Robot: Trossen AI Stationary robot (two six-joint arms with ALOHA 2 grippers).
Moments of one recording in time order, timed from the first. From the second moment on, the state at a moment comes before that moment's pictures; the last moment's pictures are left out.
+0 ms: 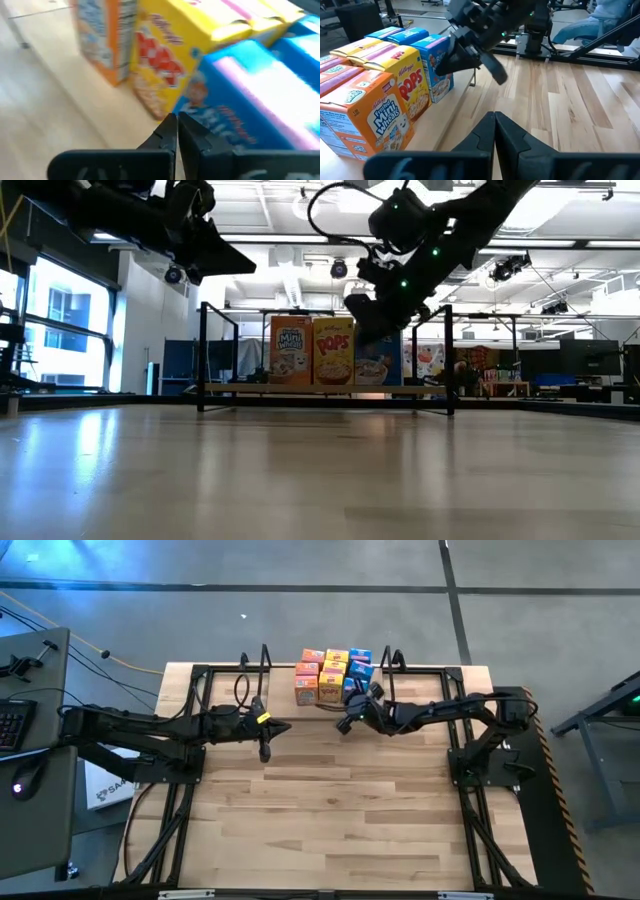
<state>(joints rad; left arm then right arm) 0.10 1.01 0.46 0.28 -0.14 -0.04 -0.21 1.66 0.93 0.07 0.57 0.16</state>
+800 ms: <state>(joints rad) 0.10 1.01 0.46 0.26 -0.14 -0.05 -0.26 1.66 0.93 -0.02 0.57 0.06</state>
